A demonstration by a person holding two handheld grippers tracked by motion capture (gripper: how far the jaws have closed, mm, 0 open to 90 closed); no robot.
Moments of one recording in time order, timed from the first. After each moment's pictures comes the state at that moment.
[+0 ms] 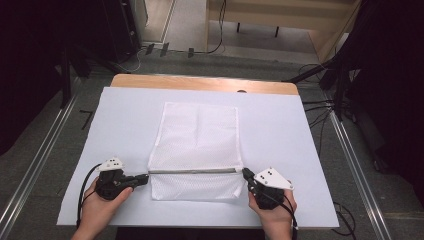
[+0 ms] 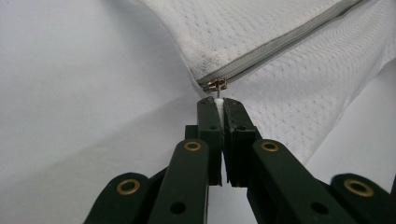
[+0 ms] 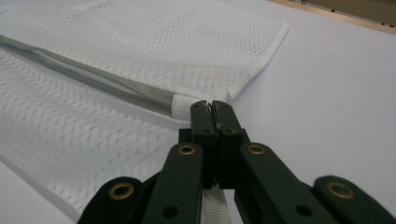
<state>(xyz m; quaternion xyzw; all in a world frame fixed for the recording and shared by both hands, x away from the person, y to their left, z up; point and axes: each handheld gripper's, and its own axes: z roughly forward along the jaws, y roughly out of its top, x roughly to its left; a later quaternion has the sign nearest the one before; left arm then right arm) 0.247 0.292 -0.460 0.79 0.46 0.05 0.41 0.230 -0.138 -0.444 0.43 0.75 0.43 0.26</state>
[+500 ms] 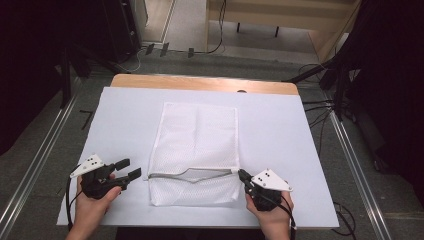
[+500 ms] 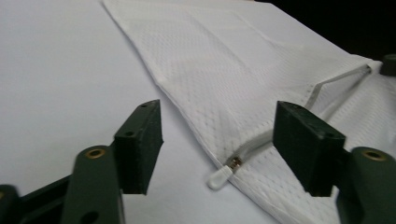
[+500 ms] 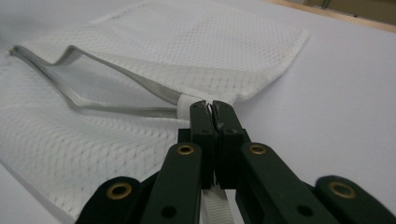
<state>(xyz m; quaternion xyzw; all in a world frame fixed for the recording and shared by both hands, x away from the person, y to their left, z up) 0.240 0.316 -0.447 0.71 0.46 0.14 0.51 0.227 -0.135 -0.447 0.41 0.75 0.45 0.23</state>
